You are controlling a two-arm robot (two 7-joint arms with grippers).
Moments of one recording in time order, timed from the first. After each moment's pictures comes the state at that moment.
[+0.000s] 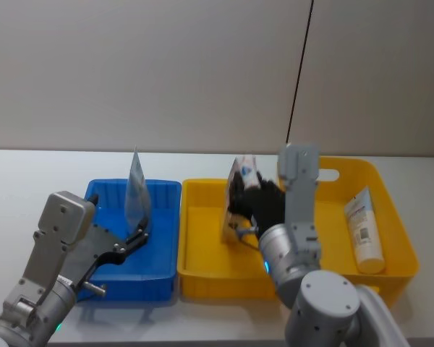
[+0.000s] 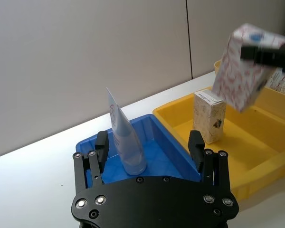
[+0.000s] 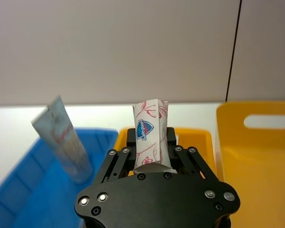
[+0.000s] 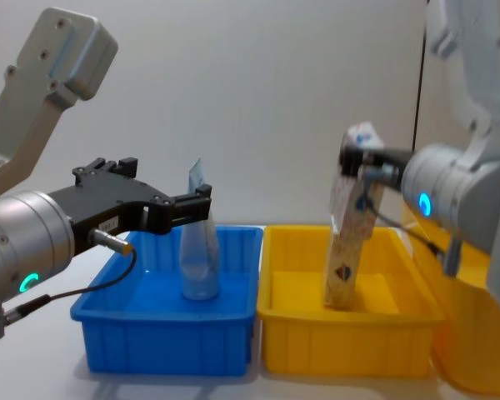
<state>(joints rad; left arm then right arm) -0.24 0.38 0.45 -1.63 -0.20 0.01 -0.01 0.29 -0.09 -0.26 -1.47 0.07 0.18 -0.11</state>
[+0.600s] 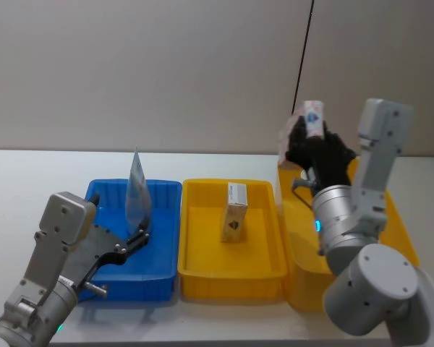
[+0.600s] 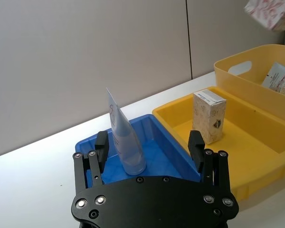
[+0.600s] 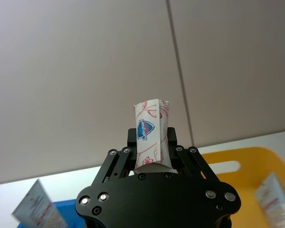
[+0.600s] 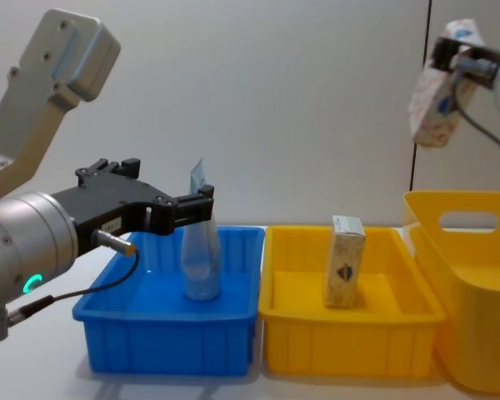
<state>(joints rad) -0.24 0.38 0.45 -1.63 -0.20 0.01 -0.01 0.28 -0.12 -0.14 -1.62 0.12 0.13 -0.15</state>
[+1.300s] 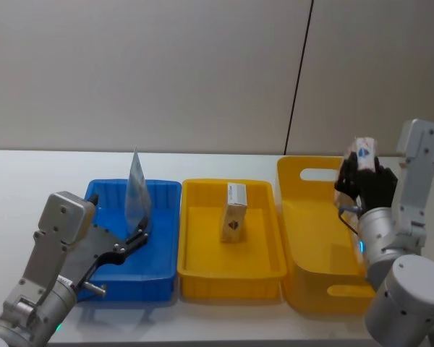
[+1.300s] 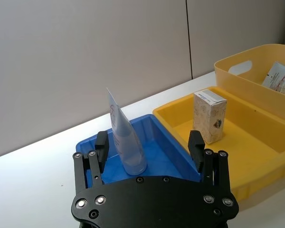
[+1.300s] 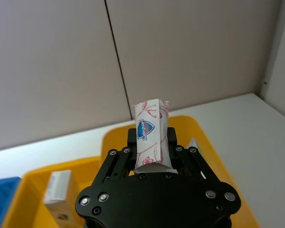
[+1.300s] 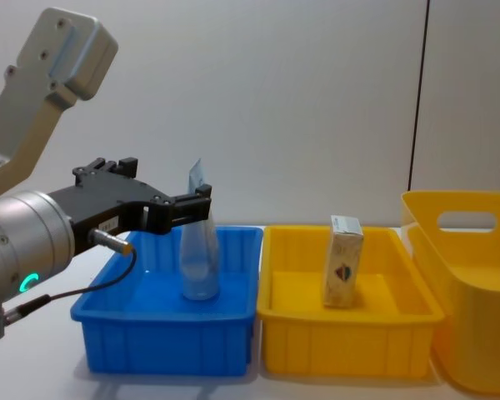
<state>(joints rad) -0.24 0.38 0.45 -1.63 -0.20 0.01 -0.01 0.23 -0.09 -0.05 -1.69 0.03 0.31 -0.24</state>
